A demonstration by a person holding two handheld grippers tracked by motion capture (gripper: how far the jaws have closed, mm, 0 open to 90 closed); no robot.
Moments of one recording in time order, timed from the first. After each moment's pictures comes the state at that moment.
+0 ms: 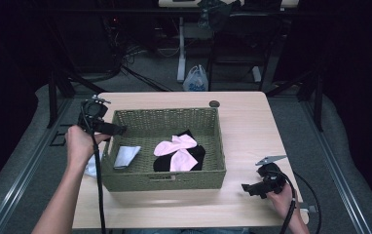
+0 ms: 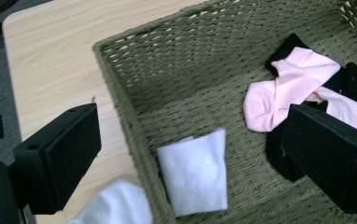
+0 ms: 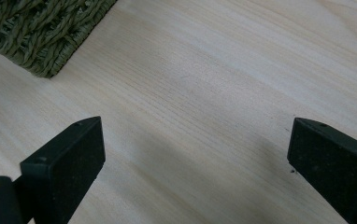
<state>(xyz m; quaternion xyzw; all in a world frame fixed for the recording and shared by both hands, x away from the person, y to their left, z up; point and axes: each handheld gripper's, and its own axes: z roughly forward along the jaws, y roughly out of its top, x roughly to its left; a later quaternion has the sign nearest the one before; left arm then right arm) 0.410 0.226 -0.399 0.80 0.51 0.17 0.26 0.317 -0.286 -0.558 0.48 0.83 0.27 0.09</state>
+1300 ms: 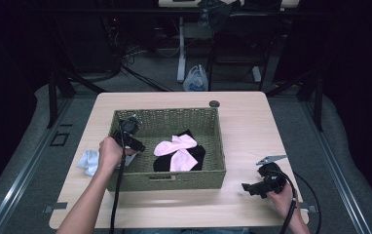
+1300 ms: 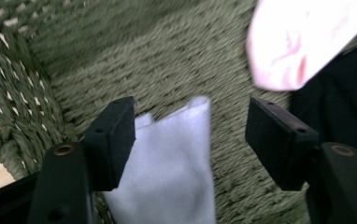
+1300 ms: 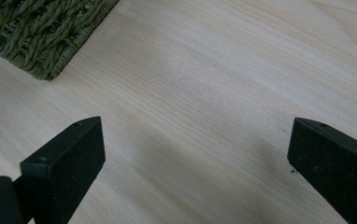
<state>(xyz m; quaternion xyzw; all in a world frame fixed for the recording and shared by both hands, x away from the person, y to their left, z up) 0.446 0.176 -0.505 0.85 0.50 0.09 0.13 0.317 -0.287 -0.557 0.48 0.83 0.28 0.09</state>
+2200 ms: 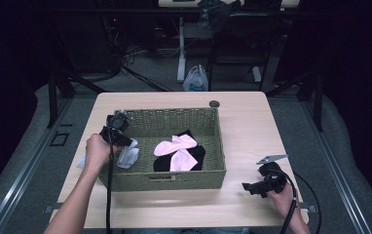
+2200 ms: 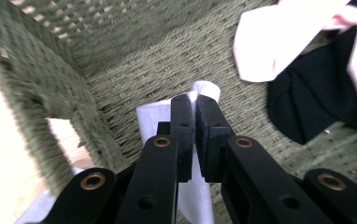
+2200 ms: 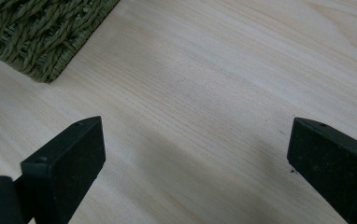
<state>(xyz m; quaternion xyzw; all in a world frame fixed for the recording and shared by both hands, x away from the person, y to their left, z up) 0.422 0.199 -0.454 0.85 0.48 0.10 0.18 0.318 -0.289 -0.557 0.48 0.83 0.28 0.09</state>
